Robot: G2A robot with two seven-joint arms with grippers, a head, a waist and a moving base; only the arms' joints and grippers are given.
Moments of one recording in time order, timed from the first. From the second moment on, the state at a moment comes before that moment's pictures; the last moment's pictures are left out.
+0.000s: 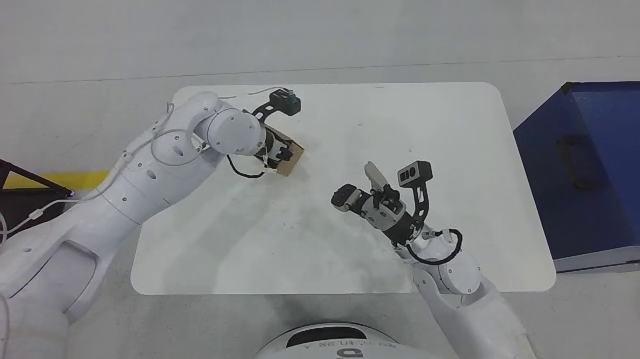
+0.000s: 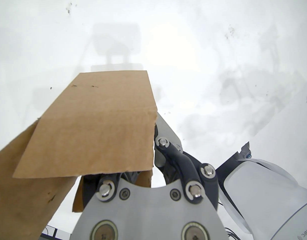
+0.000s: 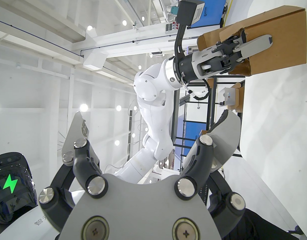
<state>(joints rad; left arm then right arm) 0.55 -1.02 -0.47 -1.38 0.34 -0.01 -1.10 -1.76 -1.23 1.21 -1.90 0.52 -0.30 0.46</state>
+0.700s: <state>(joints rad) 0.60 -1.02 -0.44 -1.70 0.72 -0.05 -1.30 -1.77 -1.23 1.24 -1.91 0.61 -0.28 0.46</state>
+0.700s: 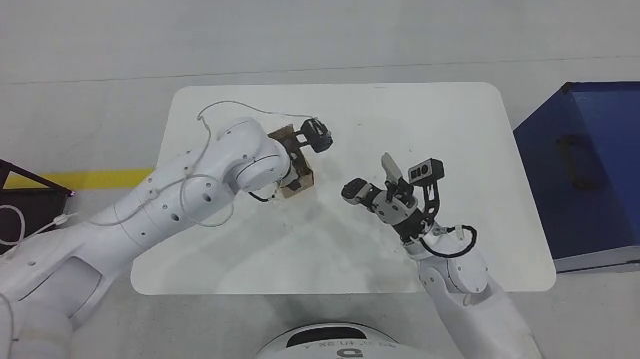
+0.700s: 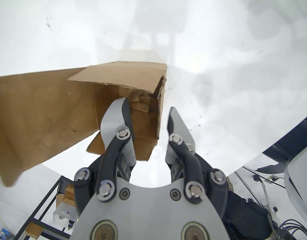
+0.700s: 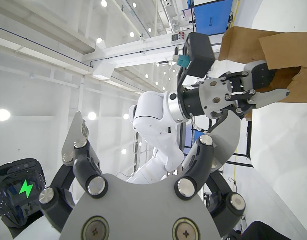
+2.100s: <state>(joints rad) 1.61 -0.79 -1.36 -1.85 0.79 -0.33 -0.44 -1.48 -1.26 1.06 -1.73 0.24 -0.04 0.01</state>
